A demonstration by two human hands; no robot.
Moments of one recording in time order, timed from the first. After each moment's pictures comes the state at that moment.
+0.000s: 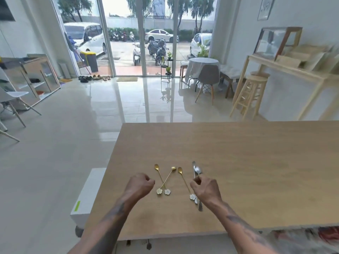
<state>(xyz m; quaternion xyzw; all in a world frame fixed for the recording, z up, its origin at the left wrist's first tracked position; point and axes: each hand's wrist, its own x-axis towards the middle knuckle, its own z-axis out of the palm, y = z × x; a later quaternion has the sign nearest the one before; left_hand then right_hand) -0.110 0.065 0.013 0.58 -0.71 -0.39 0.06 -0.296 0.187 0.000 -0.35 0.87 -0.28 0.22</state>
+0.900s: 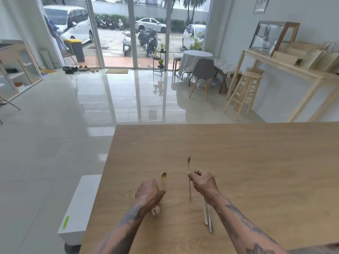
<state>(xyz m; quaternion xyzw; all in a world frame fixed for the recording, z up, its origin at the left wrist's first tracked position) -0.153 0.006 -0.018 0.54 -0.76 -0.35 -0.01 -0.317 0.097 -0.004 -0.26 0.80 -0.44 0.31</state>
